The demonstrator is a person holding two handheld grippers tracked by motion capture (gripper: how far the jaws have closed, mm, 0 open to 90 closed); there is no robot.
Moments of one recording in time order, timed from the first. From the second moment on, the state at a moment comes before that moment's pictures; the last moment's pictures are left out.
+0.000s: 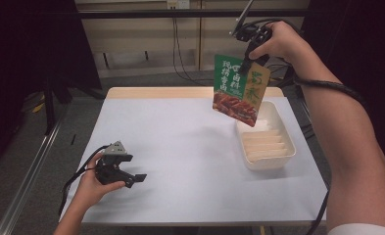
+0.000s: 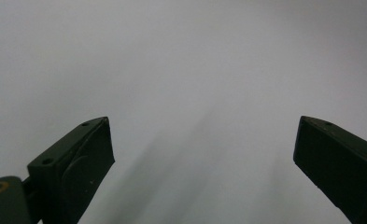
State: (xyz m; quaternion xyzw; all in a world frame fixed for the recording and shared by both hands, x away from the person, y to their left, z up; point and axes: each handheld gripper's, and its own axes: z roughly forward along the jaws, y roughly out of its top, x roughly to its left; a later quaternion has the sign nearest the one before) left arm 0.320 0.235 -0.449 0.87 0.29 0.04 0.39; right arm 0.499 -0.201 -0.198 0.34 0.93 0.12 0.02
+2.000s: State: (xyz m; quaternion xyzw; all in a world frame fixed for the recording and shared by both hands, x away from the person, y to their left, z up) left arm 0.321 0.231 -0.450 0.88 0.29 0.05 0.38; right arm 0.488 -0.280 -0.212 0.33 0.94 0.12 0.04
